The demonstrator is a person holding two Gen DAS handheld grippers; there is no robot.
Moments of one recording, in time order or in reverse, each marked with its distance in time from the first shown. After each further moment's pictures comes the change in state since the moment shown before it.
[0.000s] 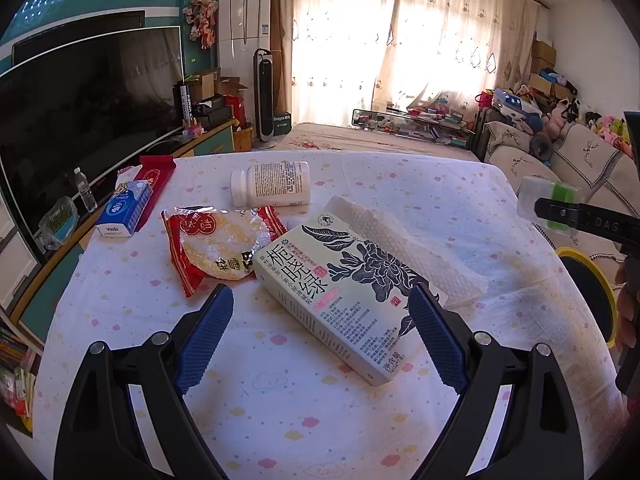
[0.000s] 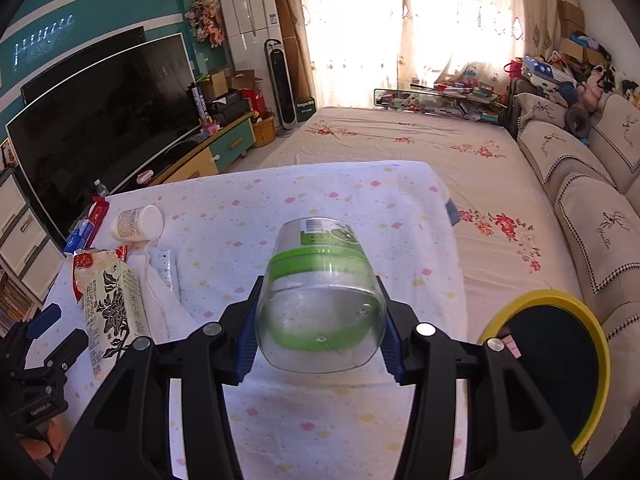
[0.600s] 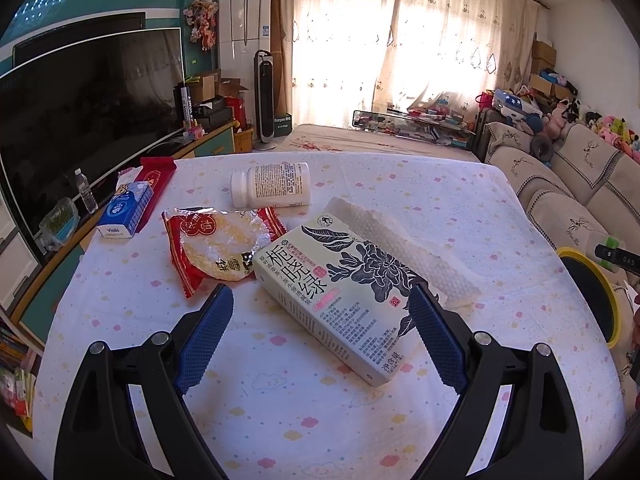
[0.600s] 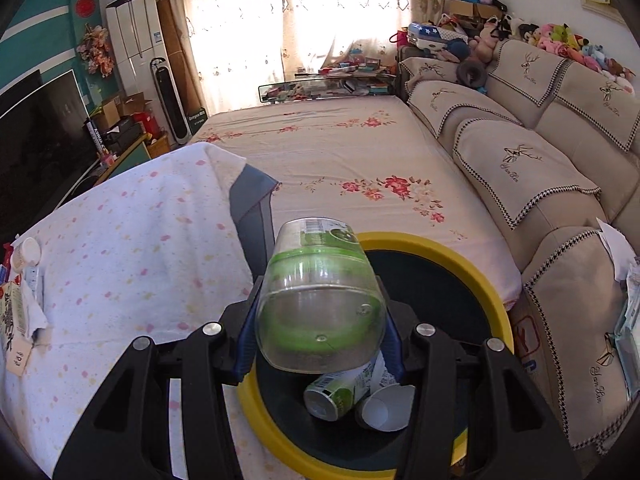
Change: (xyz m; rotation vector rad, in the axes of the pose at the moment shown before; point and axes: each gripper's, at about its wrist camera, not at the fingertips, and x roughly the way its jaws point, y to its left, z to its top) left arm -0.002 -0.002 0.000 0.003 -0.004 0.004; right arm -0.019 -0.168 -0.052 0.224 0.013 -0.288
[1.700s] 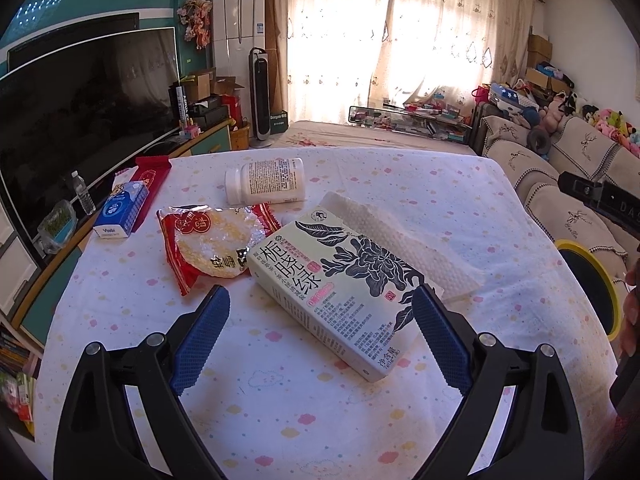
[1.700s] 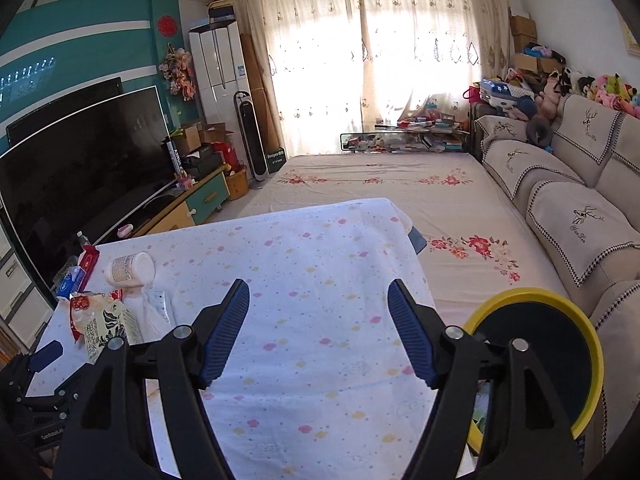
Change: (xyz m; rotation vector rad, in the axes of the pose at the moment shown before) left arm 0.002 -0.005 -0.002 0.017 0.021 -0.015; right arm -0.056 0.165 -0.002 -0.114 -0.189 0.228
